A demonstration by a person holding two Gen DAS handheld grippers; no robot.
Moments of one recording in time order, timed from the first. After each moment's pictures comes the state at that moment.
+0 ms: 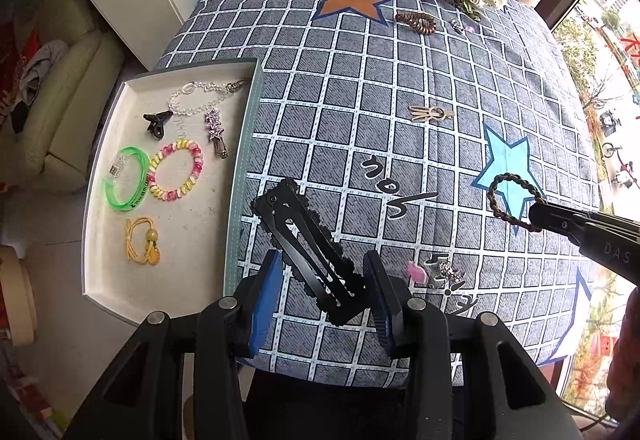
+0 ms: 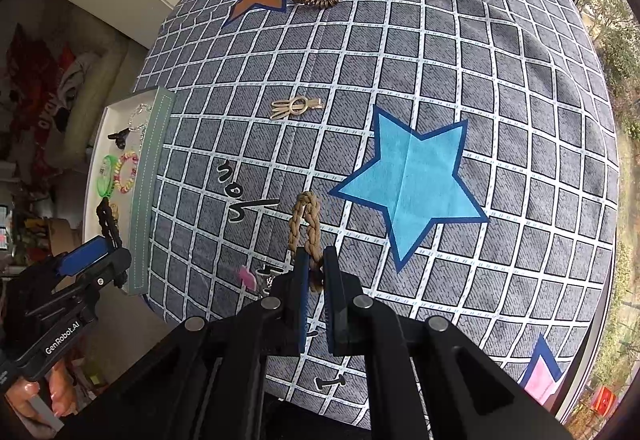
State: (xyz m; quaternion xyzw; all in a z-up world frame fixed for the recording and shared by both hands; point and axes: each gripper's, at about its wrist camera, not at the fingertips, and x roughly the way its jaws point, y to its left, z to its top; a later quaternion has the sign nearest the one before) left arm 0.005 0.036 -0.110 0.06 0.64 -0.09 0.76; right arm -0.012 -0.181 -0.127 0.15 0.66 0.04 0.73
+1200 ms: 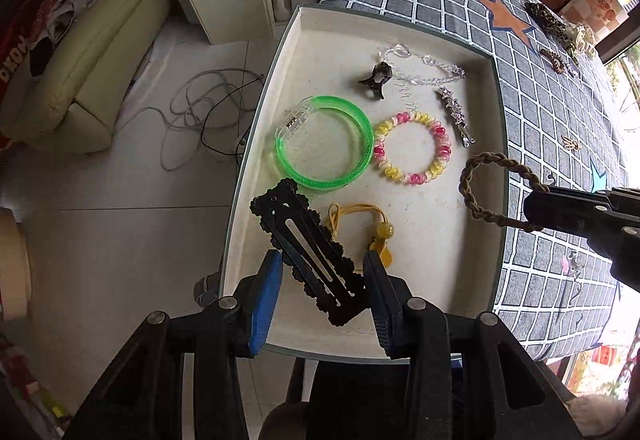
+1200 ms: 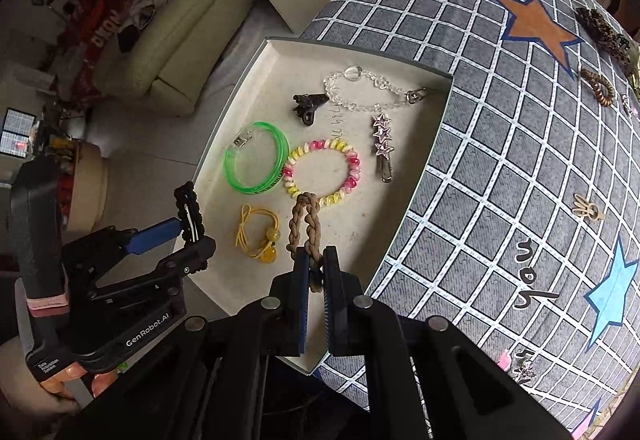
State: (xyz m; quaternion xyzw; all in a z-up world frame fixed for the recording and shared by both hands) left arm 0.048 0.262 -0.157 0.02 0.66 -0.05 0.75; right arm 0.061 0.096 -0.125 0.07 0.68 0.17 0.71
